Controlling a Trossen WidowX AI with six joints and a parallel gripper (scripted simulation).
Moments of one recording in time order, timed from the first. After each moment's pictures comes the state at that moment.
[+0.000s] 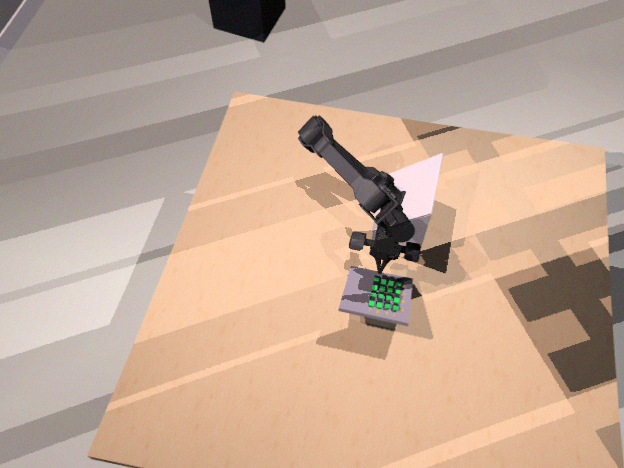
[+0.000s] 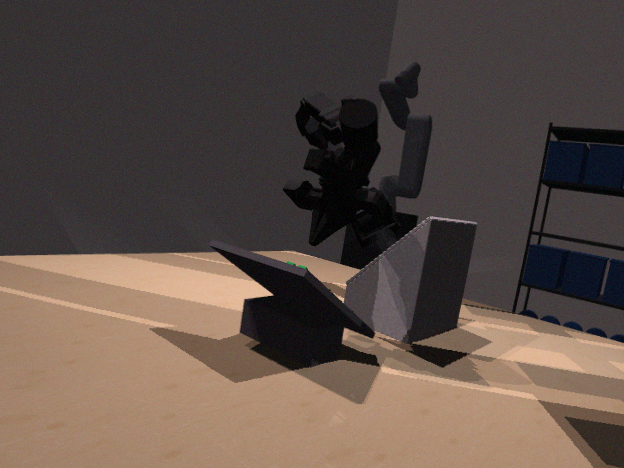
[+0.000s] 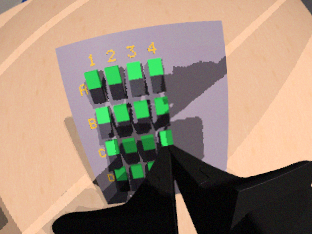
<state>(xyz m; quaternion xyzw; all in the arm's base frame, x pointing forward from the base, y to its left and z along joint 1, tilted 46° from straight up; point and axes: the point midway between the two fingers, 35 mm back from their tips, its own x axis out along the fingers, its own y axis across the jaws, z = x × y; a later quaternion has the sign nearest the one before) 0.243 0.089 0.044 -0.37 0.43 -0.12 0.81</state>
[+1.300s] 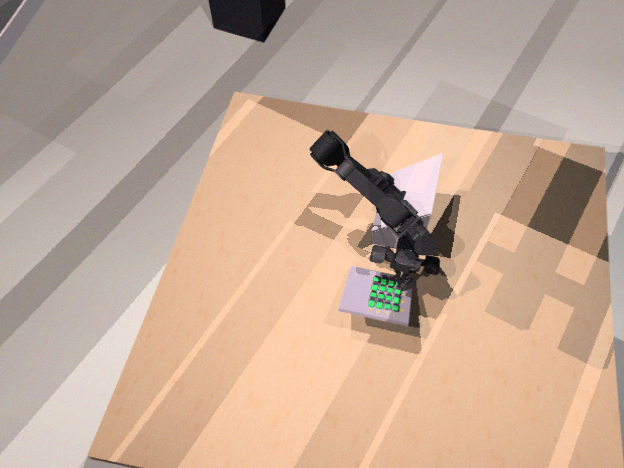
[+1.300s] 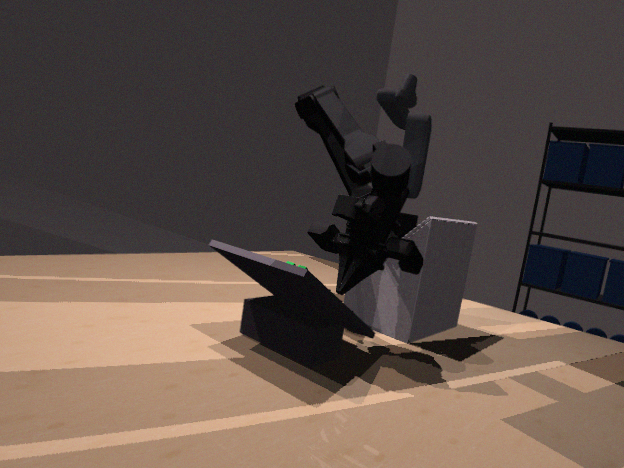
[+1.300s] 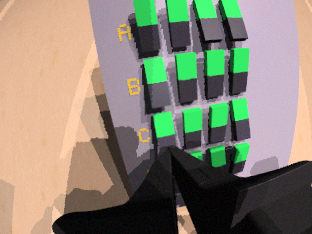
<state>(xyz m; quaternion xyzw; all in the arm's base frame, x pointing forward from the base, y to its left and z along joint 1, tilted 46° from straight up) 0.234 0.086 -0.043 -0.37 0.42 -0.11 0.82</state>
